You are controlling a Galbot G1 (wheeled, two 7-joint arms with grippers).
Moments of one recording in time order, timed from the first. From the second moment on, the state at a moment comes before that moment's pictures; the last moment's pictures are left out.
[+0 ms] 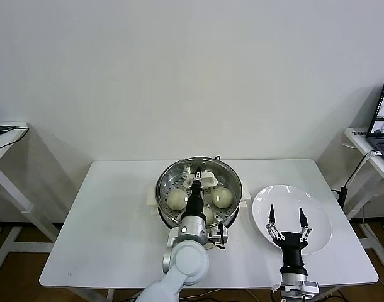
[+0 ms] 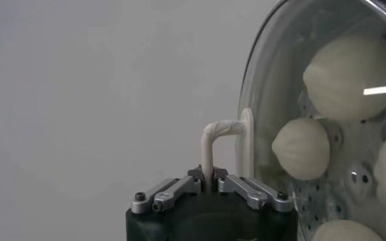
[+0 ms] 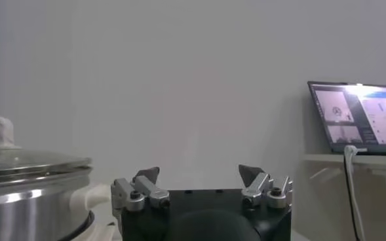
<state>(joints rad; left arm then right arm) 0.98 -1.49 0.16 -1.80 1.59 0.60 0.25 -1.54 1.41 0.57 1.81 0.14 0.47 0.15</state>
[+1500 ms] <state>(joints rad) 1.29 -1.29 0.04 -2.21 1.42 0.52 0.17 -1.52 1.38 0.52 1.82 0.15 0.44 0.15</state>
